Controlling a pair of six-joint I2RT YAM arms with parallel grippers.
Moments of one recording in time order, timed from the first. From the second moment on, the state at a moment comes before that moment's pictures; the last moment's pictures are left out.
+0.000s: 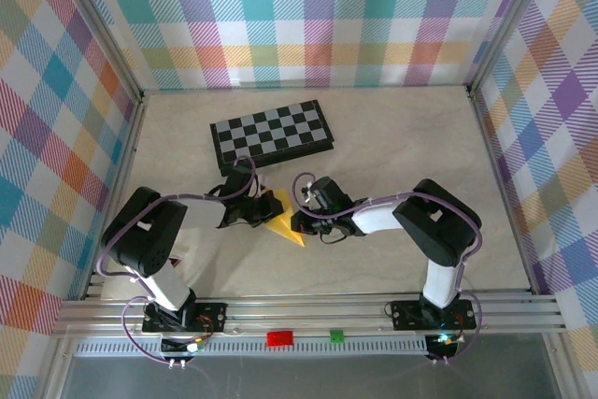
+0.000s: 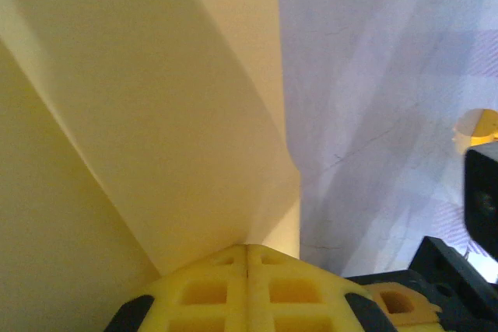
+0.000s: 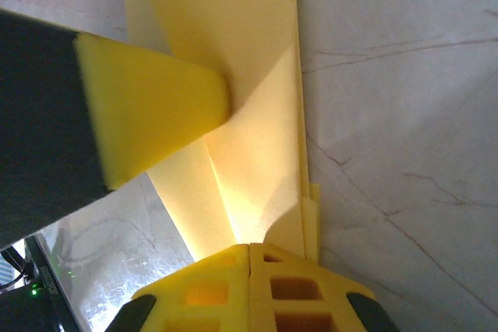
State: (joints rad) left arm -0.44 1.66 0.64 0.14 0.50 -0.83; right arm 0.82 1.83 0.78 0.21 -0.41 0.81
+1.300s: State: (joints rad) left arm -0.35 1.63 0.71 0.03 0.47 -0.79; right arm 0.82 1.83 0.78 0.21 -0.41 0.83
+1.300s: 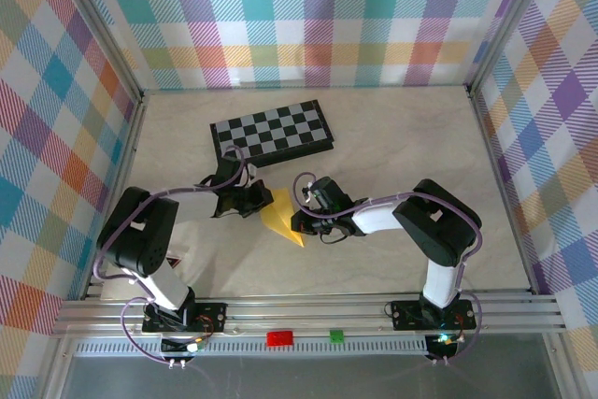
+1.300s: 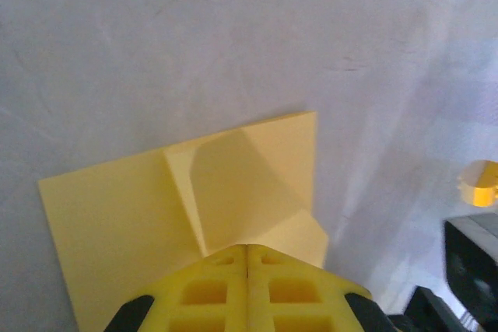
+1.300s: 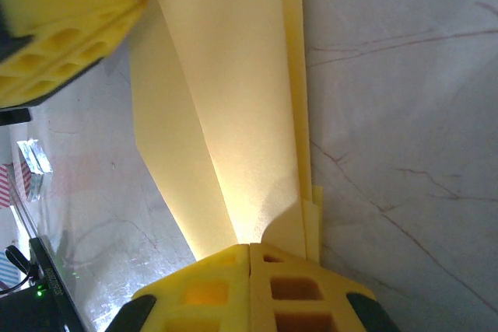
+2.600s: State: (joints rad) left arm -0.26 1.79 0.79 0.07 0.56 -0.73; right arm 0.82 1.83 0.78 0.21 -0.42 0.79
